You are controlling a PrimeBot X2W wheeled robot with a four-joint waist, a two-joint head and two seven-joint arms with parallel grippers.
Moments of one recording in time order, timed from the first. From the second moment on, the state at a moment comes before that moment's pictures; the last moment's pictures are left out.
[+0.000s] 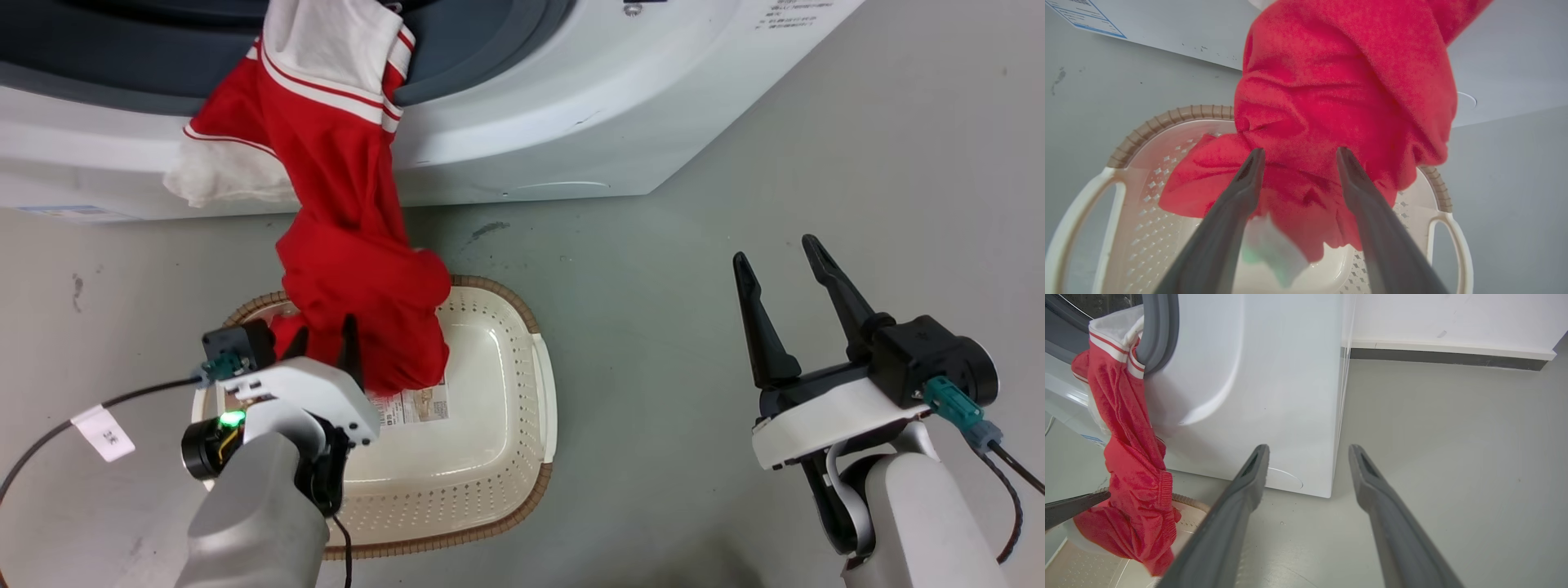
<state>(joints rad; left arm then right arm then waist) -0.61 0.11 -0.11 1.02 -0.48 -0.06 -0.24 -0.26 -0.05 0.11 0.12 0.07 0.13 -0.17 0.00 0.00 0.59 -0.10</state>
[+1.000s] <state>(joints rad) -0.46 0.08 0.06 0.67 -0.25 -0.08 -0.26 -0.21 -0.05 0.13 0.23 0.12 0.13 -0.19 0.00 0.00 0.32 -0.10</state>
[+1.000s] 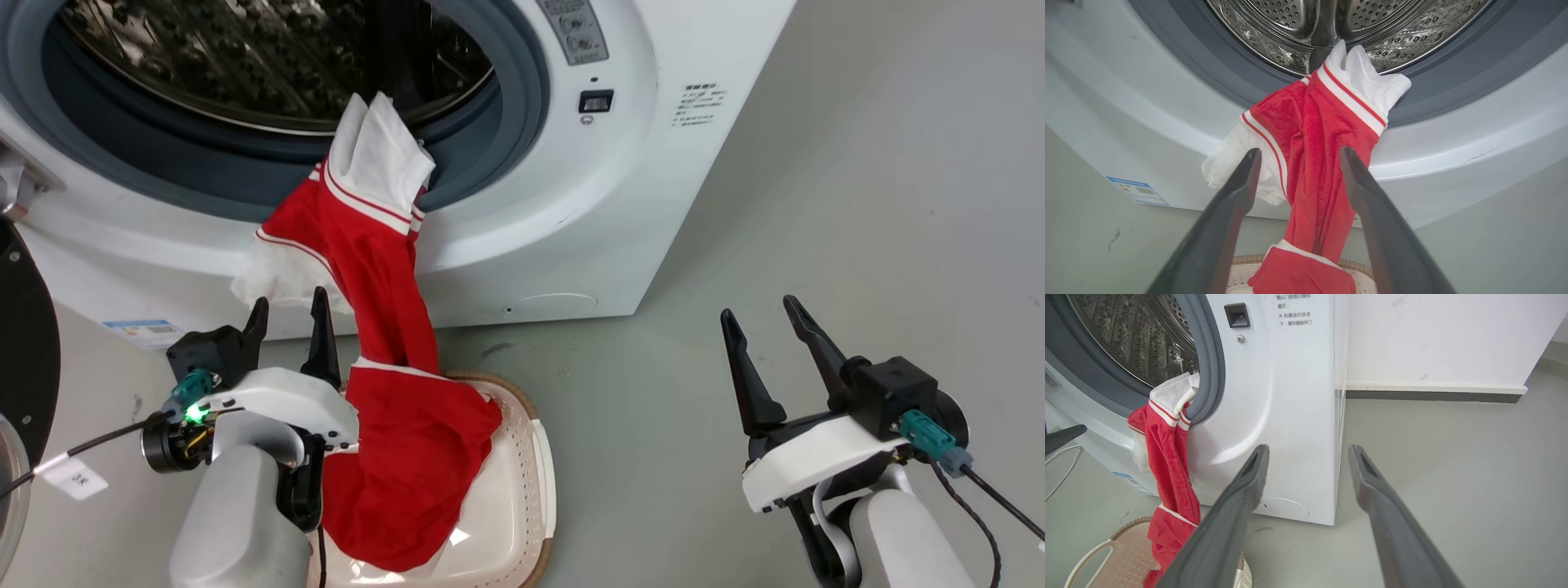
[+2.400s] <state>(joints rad) -0.98 0.23 0.00 1.27 -0.24 -0.10 -0.13 -0.26 -0.05 0.19 0.27 0.18 0.13 -0.23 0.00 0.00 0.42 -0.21</state>
